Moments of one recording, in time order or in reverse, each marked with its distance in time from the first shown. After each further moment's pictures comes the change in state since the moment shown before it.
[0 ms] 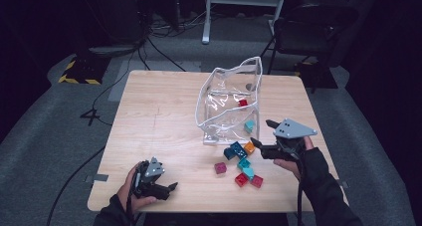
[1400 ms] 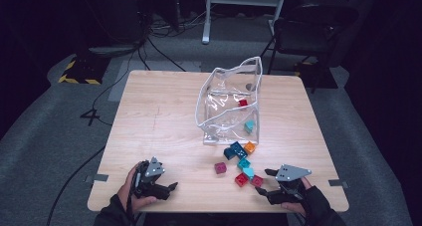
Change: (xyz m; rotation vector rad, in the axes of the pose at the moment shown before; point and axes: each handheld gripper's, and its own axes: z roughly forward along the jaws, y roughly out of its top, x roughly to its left) left arm 0.000 0.000 0.000 0.002 0.003 -0.001; right arm 0.037 -0.137 0.006 0.170 0.258 0.071
